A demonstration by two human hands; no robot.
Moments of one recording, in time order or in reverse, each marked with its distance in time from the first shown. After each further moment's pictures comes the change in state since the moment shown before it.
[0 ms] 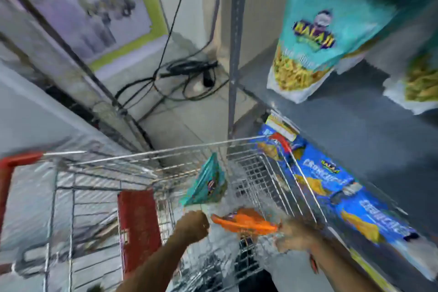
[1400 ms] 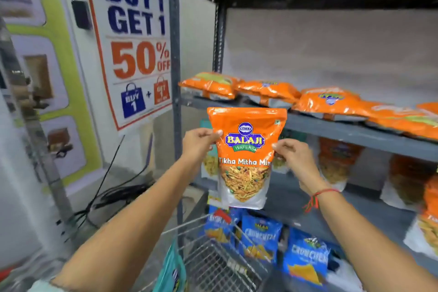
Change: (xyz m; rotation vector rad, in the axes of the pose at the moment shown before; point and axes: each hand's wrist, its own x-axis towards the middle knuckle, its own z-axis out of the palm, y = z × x) left_hand -0.246 0.229 -0.279 -1.008 0.403 0.973; right_hand -0.334 -0.114 -0.189 0.911 1.616 -0.290
